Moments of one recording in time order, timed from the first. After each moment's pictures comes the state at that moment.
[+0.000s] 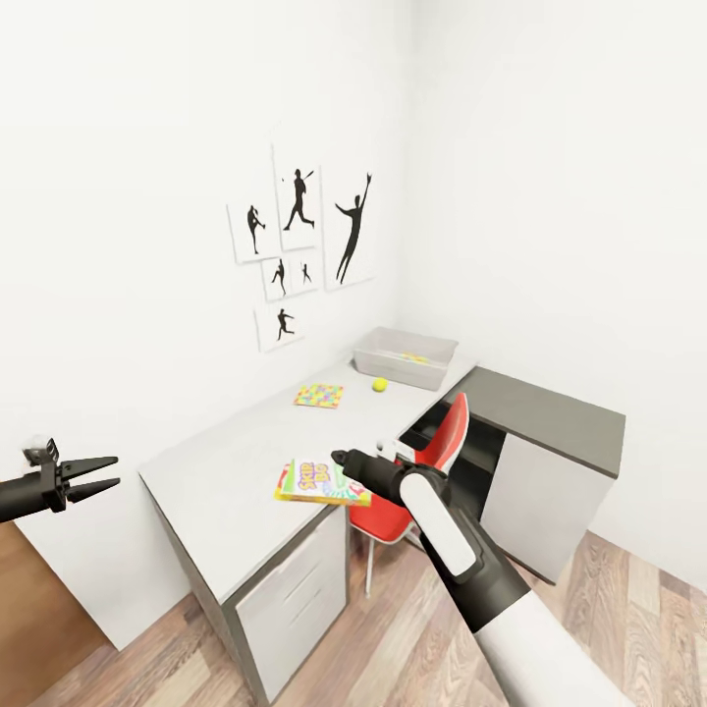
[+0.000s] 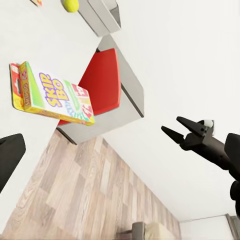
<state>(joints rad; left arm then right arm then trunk) -0.81 0.68 0.25 -0.49 0.11 0.84 -1.57 -0.66 0.13 0.43 -1.20 -1.03 0.56 -0.50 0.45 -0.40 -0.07</state>
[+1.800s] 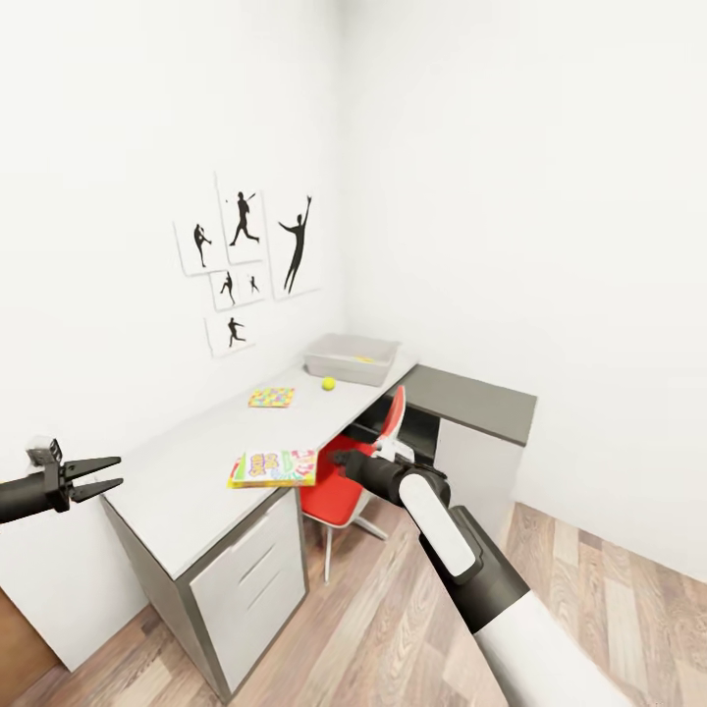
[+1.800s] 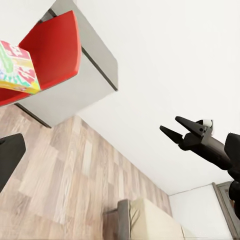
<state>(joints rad) -0.81 0.67 0.25 -0.49 0.12 0.84 -1.57 -0.66 0.13 0.44 -1.20 -1.03 0.56 -0.50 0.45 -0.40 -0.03</state>
